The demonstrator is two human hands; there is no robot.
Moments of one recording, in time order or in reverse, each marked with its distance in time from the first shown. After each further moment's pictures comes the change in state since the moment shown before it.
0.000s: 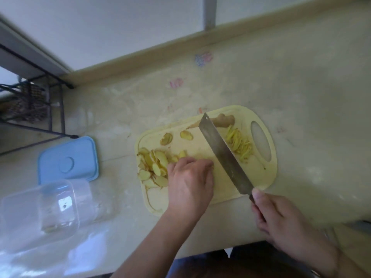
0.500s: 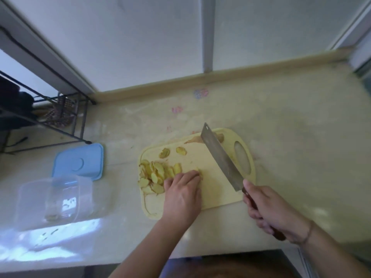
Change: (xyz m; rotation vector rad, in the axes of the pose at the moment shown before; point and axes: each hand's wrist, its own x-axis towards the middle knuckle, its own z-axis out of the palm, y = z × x) left_hand -0.013 0.014 0.017 0.170 -0.086 0.008; right_hand 0.023 -0.017 -0.073 0.017 -0.200 0.019
